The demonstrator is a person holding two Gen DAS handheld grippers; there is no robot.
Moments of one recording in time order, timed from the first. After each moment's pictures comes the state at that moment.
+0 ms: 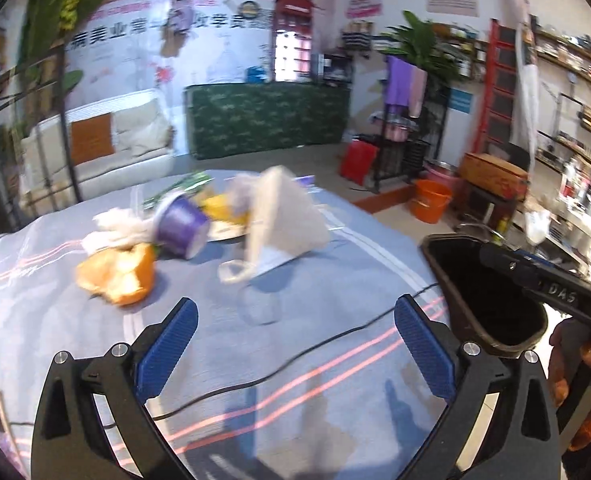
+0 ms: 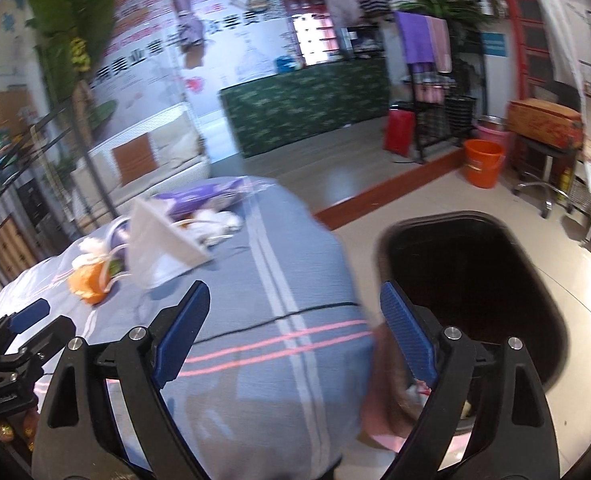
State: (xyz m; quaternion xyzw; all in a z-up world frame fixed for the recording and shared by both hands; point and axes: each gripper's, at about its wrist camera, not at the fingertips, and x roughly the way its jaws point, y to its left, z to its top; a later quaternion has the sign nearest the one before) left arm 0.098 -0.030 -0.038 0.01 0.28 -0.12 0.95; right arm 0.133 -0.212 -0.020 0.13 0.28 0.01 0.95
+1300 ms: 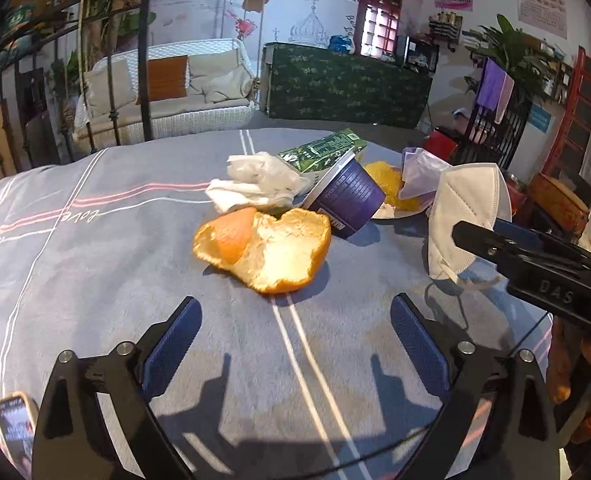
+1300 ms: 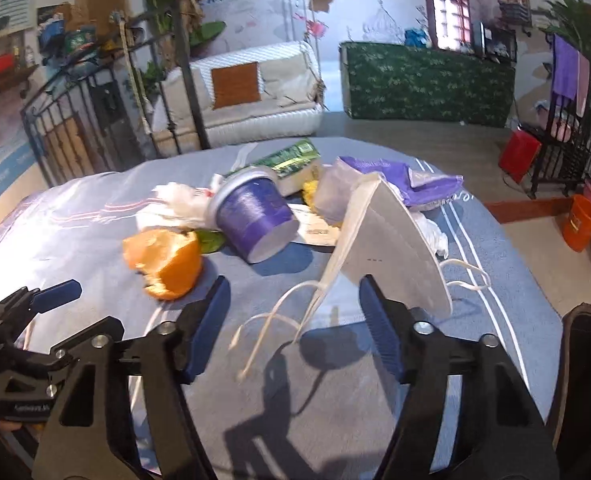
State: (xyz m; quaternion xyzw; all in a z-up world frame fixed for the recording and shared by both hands) left arm 0.162 0.094 -0.055 -0.04 0.35 -0.03 0.94; right arm 0.269 -0.027 -0.031 0.01 0.34 0.17 0.92
